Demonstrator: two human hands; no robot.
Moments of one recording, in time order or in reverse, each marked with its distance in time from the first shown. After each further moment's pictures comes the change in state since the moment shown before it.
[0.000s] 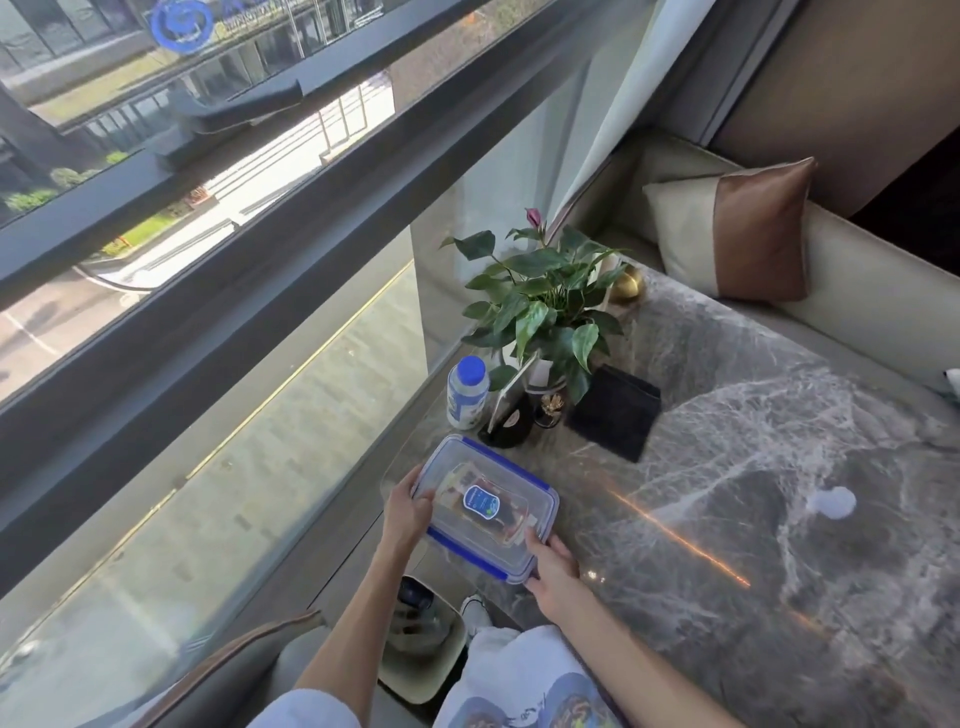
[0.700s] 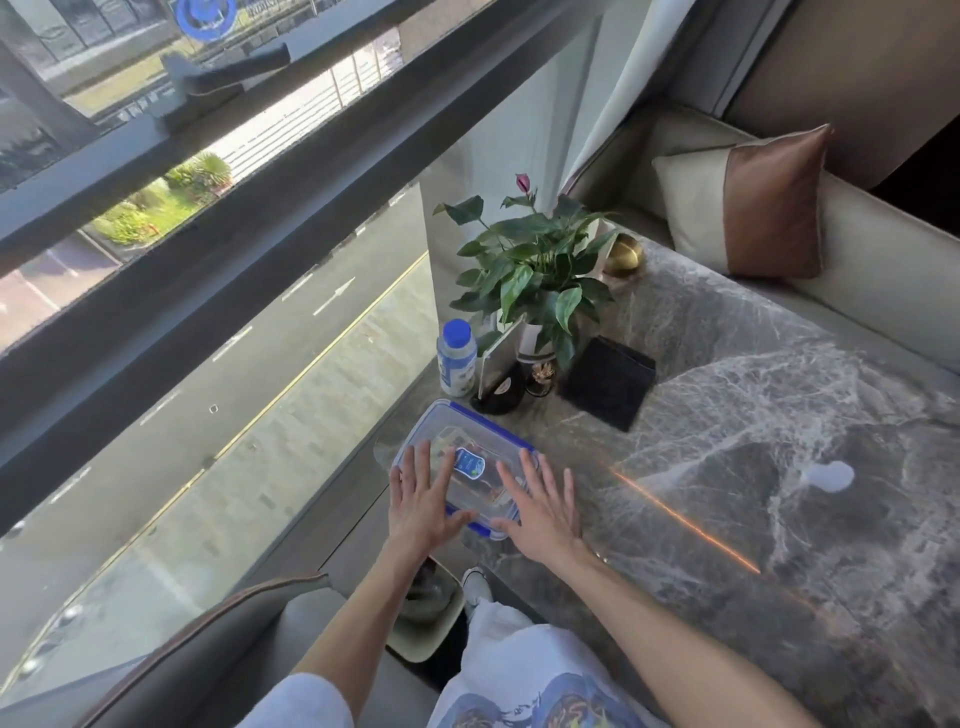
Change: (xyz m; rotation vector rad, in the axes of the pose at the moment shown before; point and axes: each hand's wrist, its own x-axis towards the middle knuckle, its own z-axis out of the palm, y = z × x) left_hand -0.042 -0.036 0.042 0.987 -0.052 0.267; right_hand -0.007 -0.024 -0.027 -1.943 -0.002 -0.879
